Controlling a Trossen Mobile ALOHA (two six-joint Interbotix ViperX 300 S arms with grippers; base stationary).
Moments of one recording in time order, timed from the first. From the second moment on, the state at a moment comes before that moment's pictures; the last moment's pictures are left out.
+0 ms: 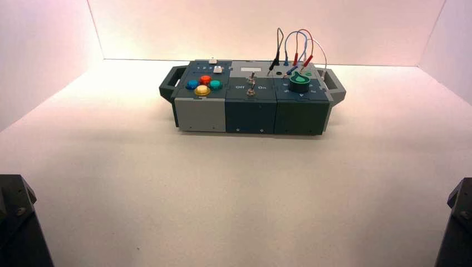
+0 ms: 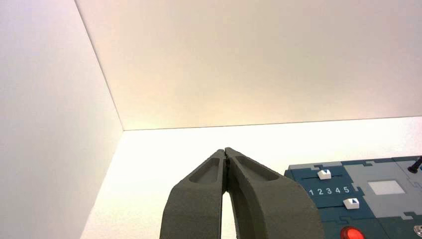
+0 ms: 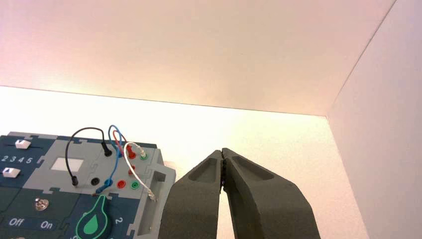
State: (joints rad) left arm -0.13 -0.55 1.07 -0.23 -0.23 0.25; right arm -0.03 -0.70 1.04 0.17 0.07 -0.23
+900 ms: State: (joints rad) left arm -0.18 -0.53 0.95 -0.22 0.12 0.28; right arm 0.05 -0.67 0.98 0.18 0.32 -0.23
